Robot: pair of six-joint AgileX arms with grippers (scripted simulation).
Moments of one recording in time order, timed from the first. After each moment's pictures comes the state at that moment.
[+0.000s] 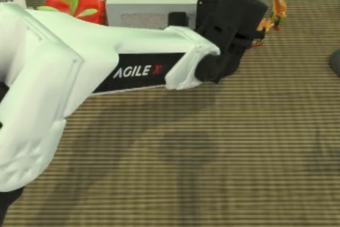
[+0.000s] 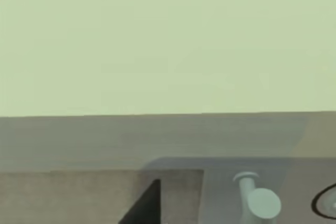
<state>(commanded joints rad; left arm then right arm) -0.75 2.24 1.63 0.04 -0.67 -0.37 0.00 0.00 0.00 0.00 0.00 0.00</state>
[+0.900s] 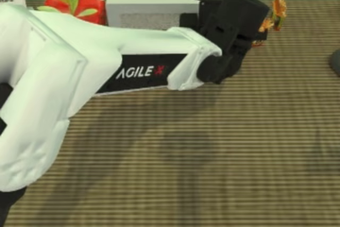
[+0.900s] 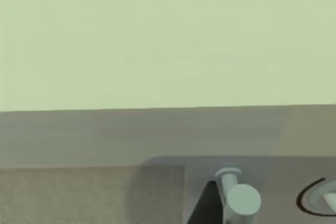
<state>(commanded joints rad) -0.81 2.22 1.60 0.04 -0.66 -0.38 0.00 0.00 0.00 0.00 0.00 0.00</state>
